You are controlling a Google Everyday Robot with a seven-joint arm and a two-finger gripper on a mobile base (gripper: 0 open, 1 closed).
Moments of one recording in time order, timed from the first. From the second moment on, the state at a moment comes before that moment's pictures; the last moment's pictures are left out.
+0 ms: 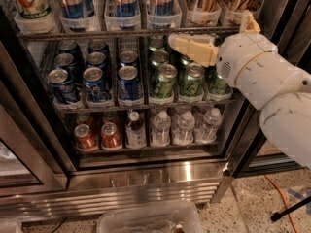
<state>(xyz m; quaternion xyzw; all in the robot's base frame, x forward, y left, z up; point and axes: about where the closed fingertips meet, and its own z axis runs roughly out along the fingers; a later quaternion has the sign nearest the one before) 0.567 -0.124 1.042 -0.17 0.63 0.09 0.75</state>
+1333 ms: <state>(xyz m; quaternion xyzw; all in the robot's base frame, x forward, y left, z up) 0.567 -0.124 1.042 -0.17 0.63 0.09 0.75</state>
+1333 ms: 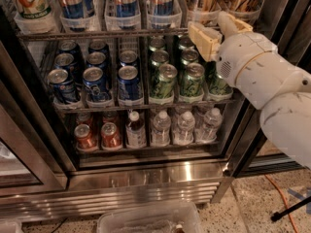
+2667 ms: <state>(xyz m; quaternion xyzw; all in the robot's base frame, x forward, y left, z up) 0.572 -0.120 1.046 -0.17 0.62 0.10 0.76</state>
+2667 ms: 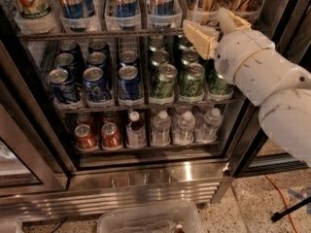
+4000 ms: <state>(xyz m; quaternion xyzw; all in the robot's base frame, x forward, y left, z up) 0.599 -0.133 1.055 -0.18 0.61 0.11 0.76</state>
